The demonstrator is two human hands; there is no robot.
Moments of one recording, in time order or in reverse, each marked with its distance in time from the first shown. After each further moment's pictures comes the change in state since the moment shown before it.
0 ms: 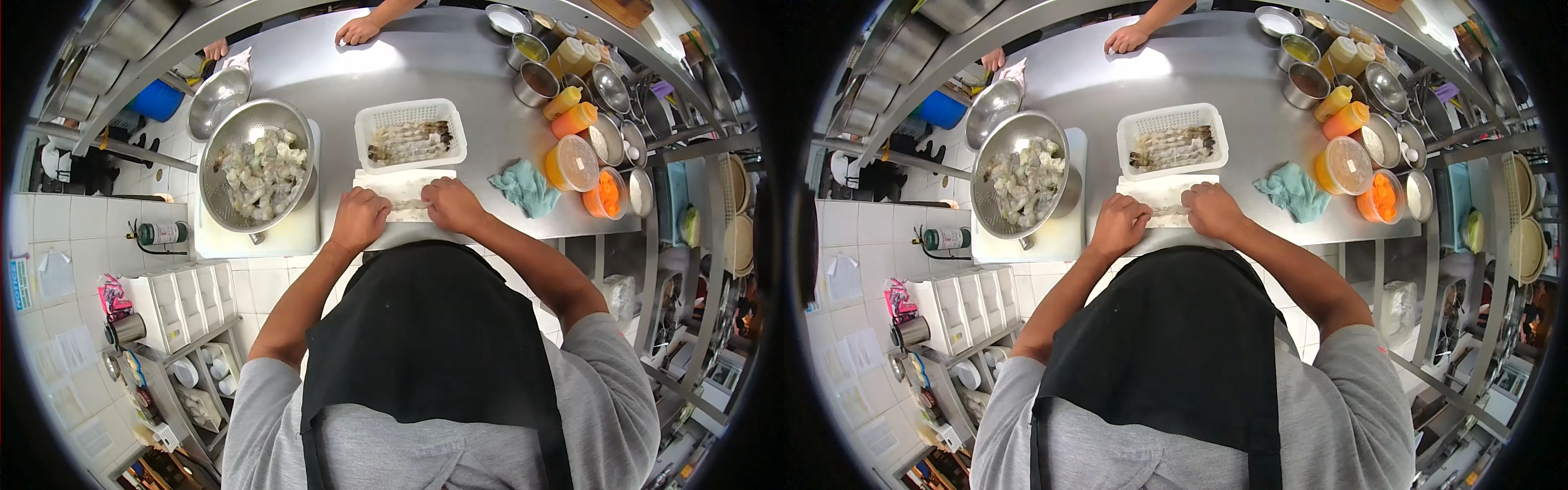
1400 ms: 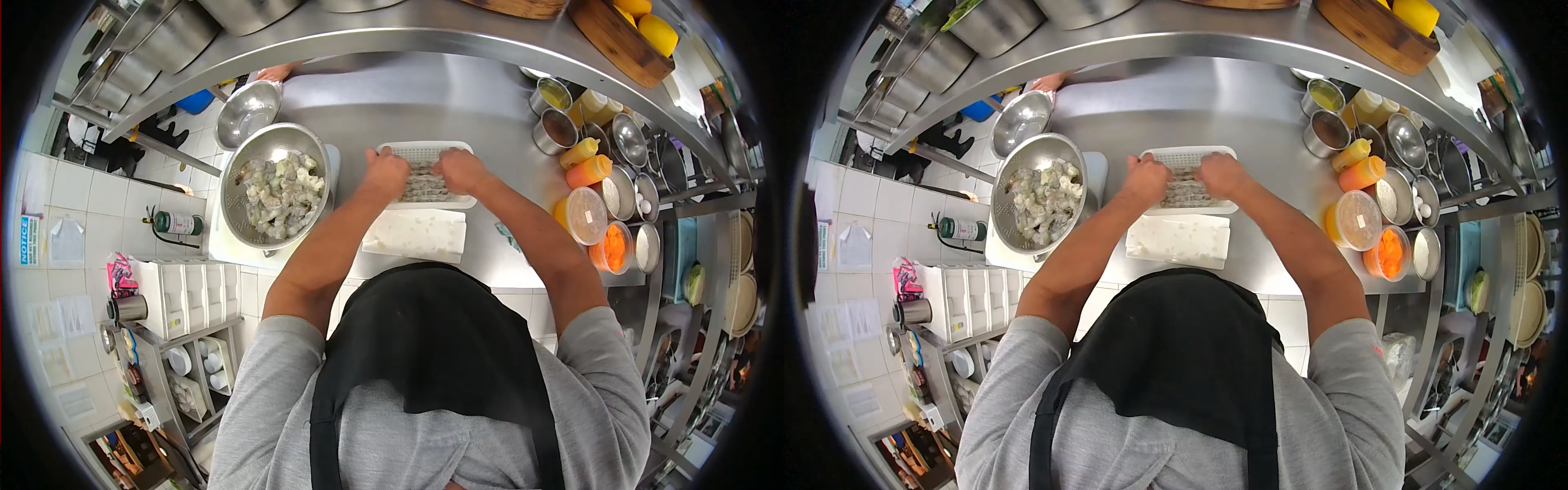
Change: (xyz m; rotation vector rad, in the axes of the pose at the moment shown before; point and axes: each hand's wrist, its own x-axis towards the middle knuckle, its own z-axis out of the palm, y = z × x) left_hand 0.168 -0.039 0.014 0.571 -0.351 -0.169; right_hand 0.143 0.088 -0.056 -0.271 -0.230 -0.018
